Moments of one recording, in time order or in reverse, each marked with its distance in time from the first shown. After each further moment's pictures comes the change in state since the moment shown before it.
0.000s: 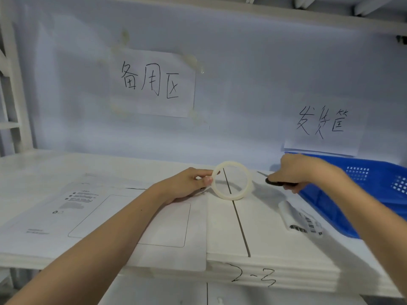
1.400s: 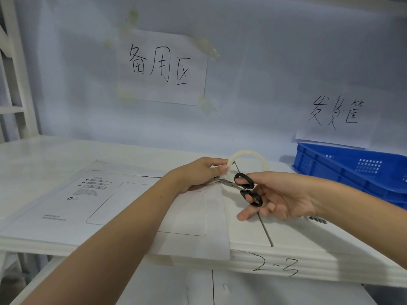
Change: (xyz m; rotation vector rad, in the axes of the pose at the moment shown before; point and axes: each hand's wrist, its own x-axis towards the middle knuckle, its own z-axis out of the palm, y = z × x) left_hand 0.002 -0.001 -0.003 -0.095 -0.016 -0.117; right_hand -0.064 -0.061 0.053 0.923 -0.628 0.106
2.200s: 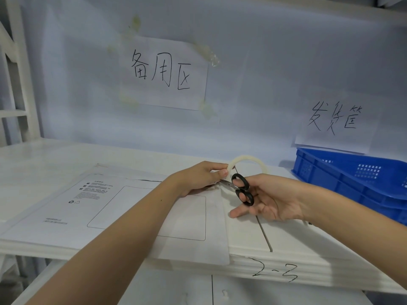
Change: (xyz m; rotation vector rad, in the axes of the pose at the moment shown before) left_hand 0.015 -0.017 -0.001 -0.030 -0.049 -0.011; right_hand 0.033 0.002 -0.009 0.098 -0.031 -0.055
